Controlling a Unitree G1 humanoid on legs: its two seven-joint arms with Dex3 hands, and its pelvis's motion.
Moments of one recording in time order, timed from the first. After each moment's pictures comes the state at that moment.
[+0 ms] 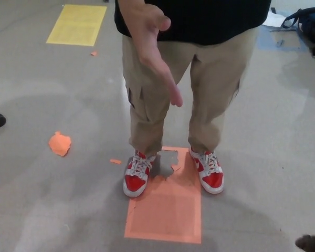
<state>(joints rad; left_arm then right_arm) -0.15 0.63 -0.12 1.17 0.25 -0.28 -0.31 -0.45 -0.36 0.29 1.36 -0.47 0.05 0.11</state>
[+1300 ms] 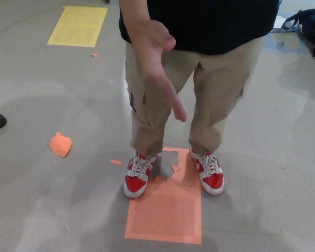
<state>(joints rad) -0.11 0.62 -0.13 1.14 0.26 -0.28 -0.29 -0.41 -0.40 0.20 1.36 -0.40 0.07 0.32</state>
